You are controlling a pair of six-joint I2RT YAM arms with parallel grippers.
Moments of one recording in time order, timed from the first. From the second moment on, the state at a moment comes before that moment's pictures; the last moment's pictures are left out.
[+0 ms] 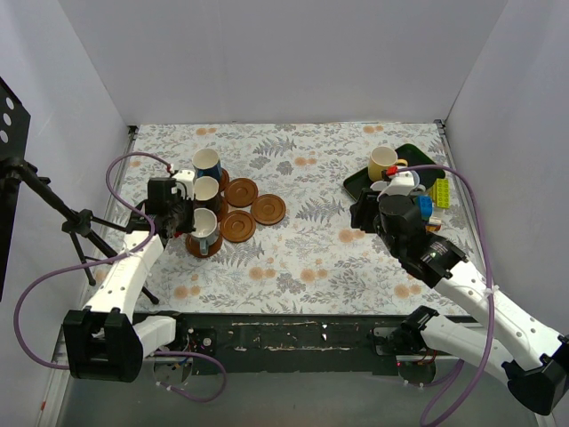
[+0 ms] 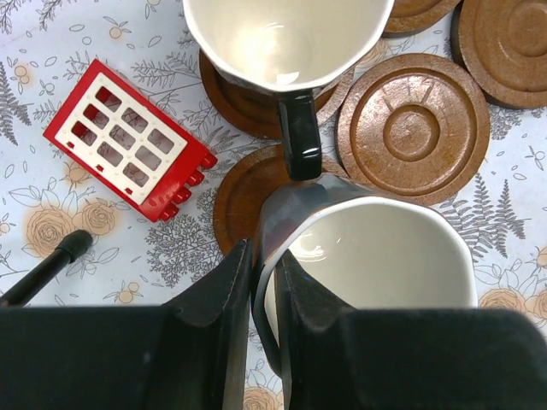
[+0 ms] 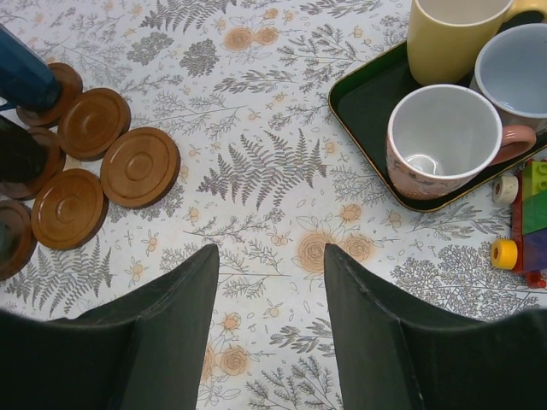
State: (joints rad) left arm -0.08 1.12 0.83 -0.50 0.04 0.06; right arm 0.72 0.85 0.82 -0.39 0.44 0.44
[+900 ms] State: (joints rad) left arm -0.03 1.17 0.81 -0.48 0.05 0.08; right arm 0.72 0.79 0.82 -0.40 0.41 0.45
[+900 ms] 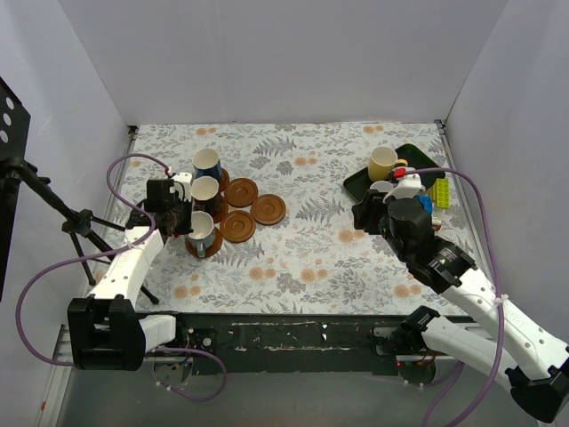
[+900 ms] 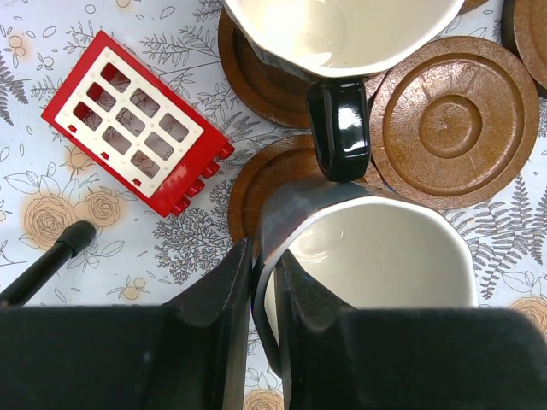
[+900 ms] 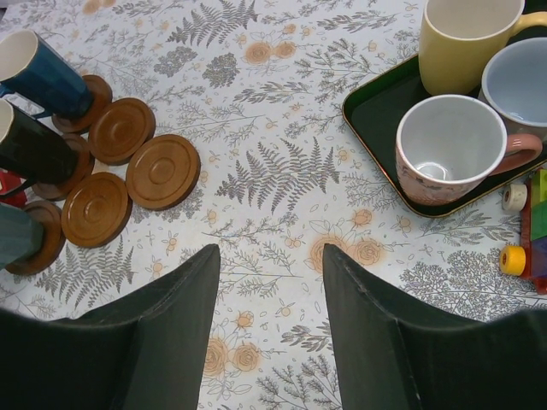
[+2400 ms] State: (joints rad) left arm -0.02 1.27 0.86 -0.46 0.04 0.07; right arm 0.72 0.75 0.81 -0.46 0.43 0.44
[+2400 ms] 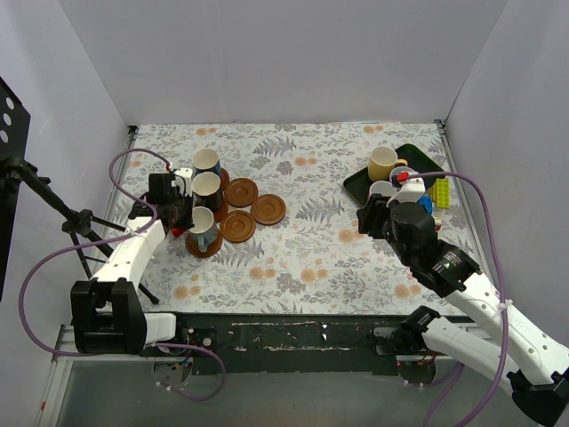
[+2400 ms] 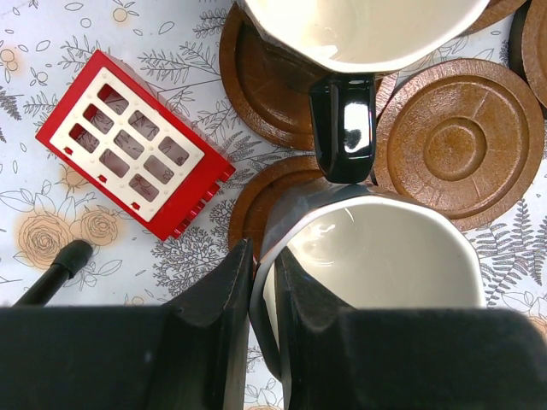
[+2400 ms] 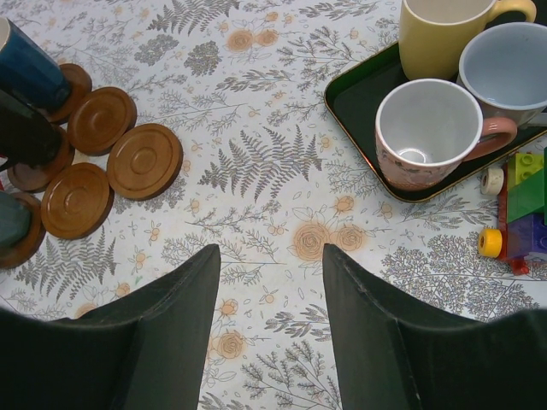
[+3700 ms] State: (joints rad) left arm -0.02 1.18 1.00 -0.58 0.05 0.02; right arm 0.72 0.73 0.81 -0.48 0.44 0.44
